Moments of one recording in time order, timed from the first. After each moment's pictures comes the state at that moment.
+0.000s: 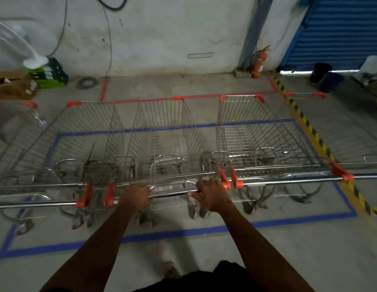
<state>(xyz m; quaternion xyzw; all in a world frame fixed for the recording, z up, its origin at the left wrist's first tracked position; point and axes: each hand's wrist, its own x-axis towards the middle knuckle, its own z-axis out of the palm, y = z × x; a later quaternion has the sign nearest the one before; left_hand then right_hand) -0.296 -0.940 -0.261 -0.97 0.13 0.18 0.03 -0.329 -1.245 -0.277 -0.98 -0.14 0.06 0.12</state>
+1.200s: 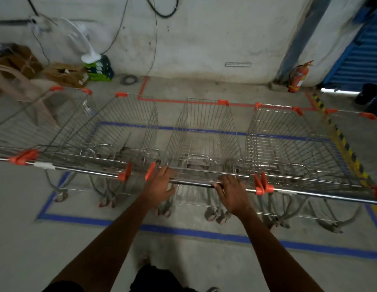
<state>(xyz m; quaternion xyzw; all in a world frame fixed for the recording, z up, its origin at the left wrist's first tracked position) -0.345 -0.893 -0.259 -0.97 0.16 -0.03 -0.16 -0.351 -1.215 -0.273 -0.97 -0.14 -0.05 0.18</state>
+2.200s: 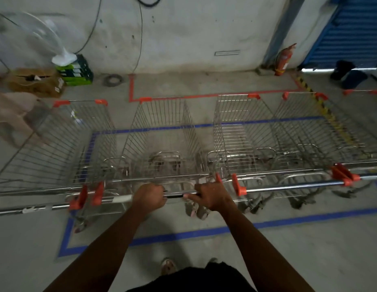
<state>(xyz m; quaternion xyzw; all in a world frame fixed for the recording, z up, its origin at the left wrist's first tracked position) -0.261 -0.519 -0.263 -0.97 0.17 0.15 0.07 -0.290 -0.772 -0.265 -0.98 -0.15 0.06 0.08</state>
